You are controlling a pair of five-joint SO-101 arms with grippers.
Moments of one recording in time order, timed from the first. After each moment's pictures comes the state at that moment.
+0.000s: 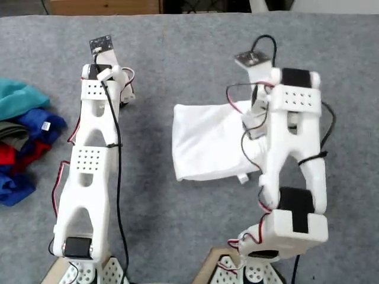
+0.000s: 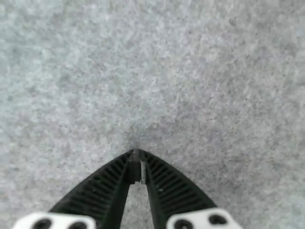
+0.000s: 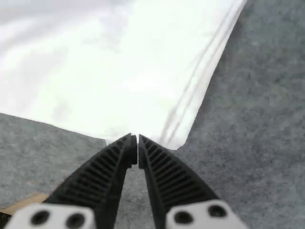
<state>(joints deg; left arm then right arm) -2.6 79.5 -93.5 94.2 18.7 6.7 5.5 2.1 90.1 28.3</state>
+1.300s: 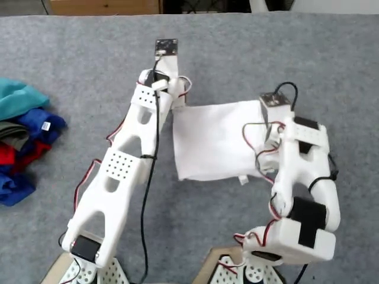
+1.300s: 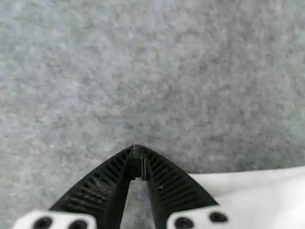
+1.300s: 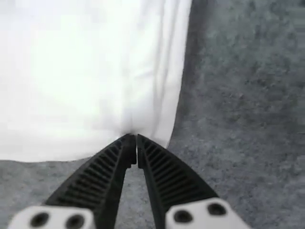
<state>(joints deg) 15.3 77.1 -90.2 86.8 19.5 18.5 -0.2 35.3 61.5 27.2</state>
